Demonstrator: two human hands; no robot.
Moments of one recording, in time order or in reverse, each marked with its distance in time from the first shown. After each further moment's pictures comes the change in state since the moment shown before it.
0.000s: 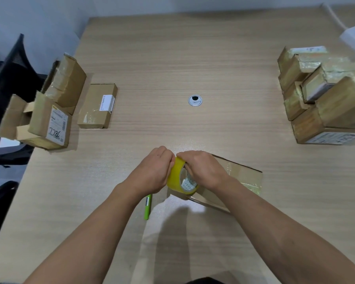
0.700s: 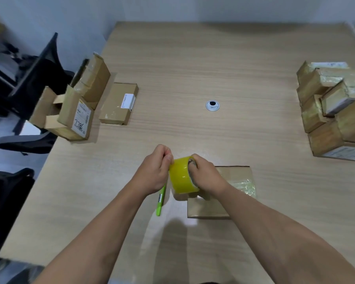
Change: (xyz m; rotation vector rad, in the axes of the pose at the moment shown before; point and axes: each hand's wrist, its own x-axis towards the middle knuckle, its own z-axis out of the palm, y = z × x) left_hand -0.041 0.000 -0.026 -0.474 0.179 -0.320; right_hand 0.008 -0.030 0.023 0.471 -0.057 0.402
